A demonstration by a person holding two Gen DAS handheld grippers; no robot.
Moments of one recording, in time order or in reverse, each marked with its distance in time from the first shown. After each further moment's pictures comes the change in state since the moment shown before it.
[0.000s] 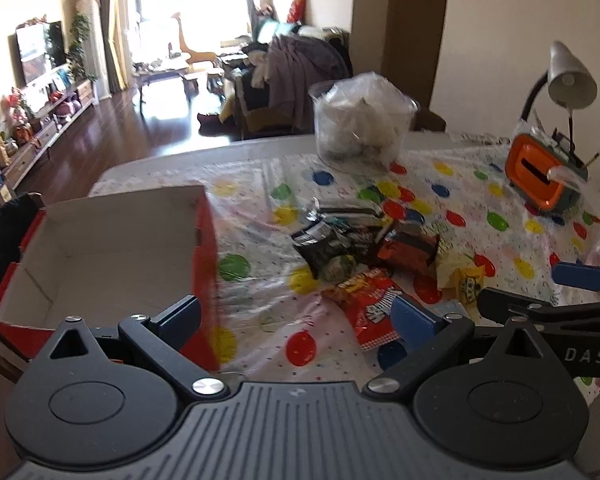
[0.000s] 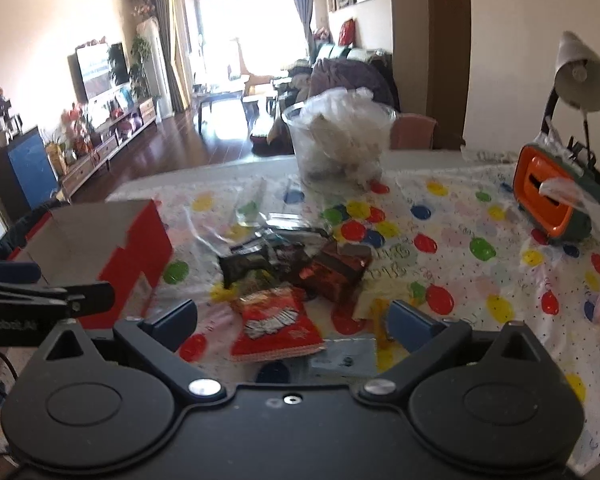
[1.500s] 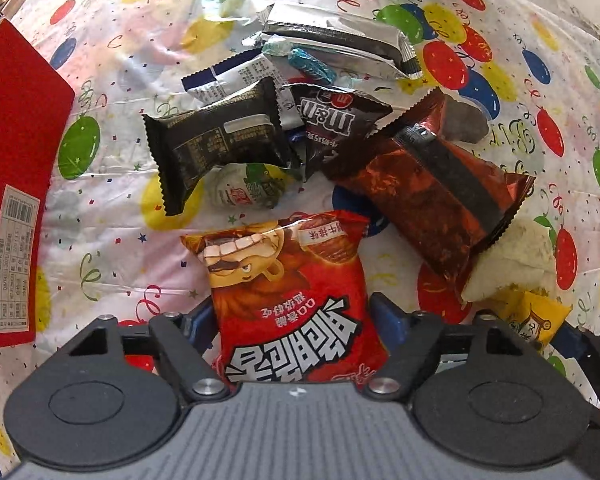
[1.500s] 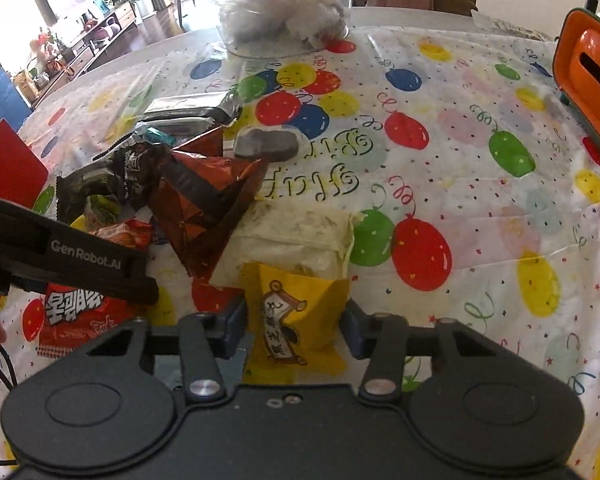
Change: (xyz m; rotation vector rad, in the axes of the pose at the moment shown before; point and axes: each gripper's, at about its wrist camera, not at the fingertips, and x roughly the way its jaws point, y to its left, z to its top) left arm 0.257 -0.089 0.027 -0.218 0.627 0.095; right arm 0.180 -0.116 -0.007 0.041 0.363 0.012
